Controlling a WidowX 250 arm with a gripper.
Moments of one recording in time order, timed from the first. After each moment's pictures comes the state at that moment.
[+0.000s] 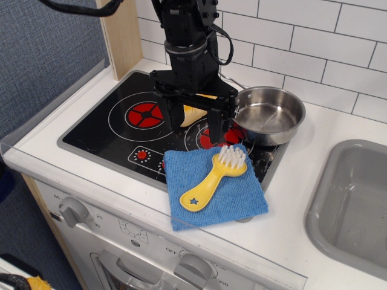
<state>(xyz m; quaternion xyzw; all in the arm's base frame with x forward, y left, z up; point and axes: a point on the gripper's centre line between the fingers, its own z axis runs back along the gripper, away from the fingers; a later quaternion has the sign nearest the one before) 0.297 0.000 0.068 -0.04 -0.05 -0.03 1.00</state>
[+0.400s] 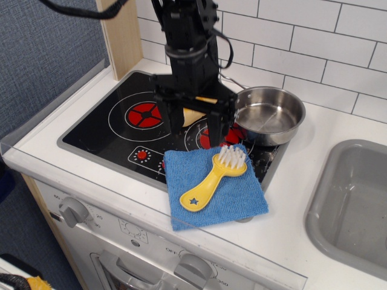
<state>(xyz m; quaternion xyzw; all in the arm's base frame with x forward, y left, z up) 0.296 -0.001 0.059 -0.04 -0.03 -0.02 1.00</state>
